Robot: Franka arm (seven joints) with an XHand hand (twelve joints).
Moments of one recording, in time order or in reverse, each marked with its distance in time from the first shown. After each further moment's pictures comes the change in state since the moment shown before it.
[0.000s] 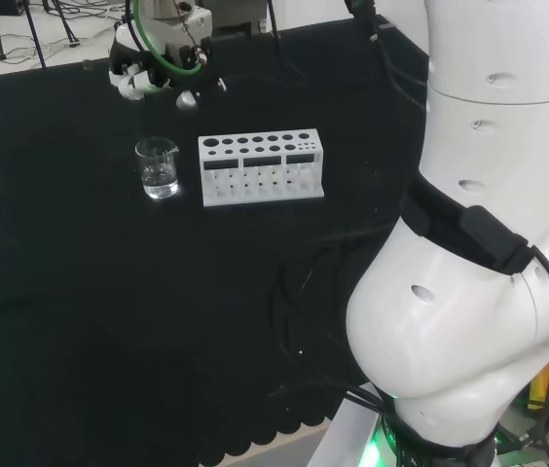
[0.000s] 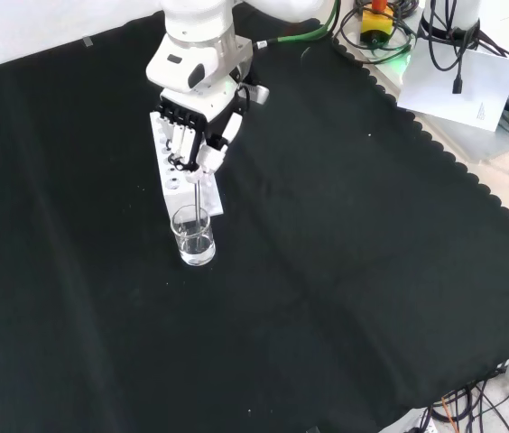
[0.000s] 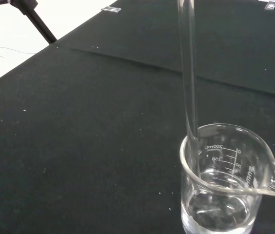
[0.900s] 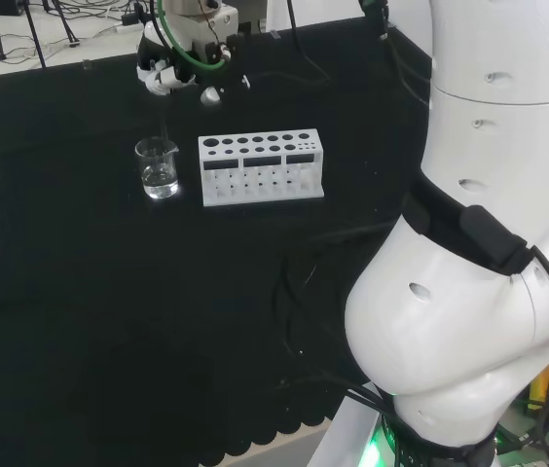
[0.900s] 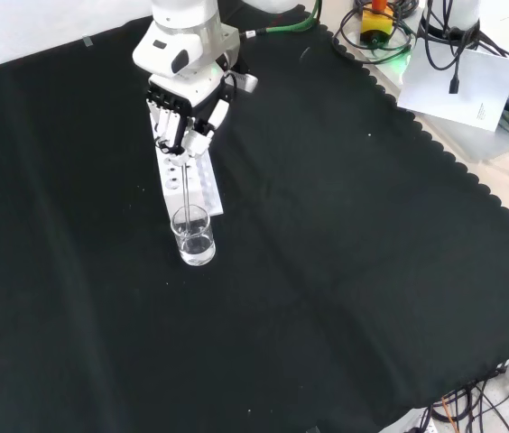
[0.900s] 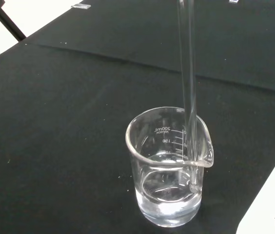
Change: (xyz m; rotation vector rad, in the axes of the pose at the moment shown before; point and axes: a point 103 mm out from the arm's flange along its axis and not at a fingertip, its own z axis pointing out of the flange) arm -0.037 -0.024 0.000 0.007 -0.001 0.056
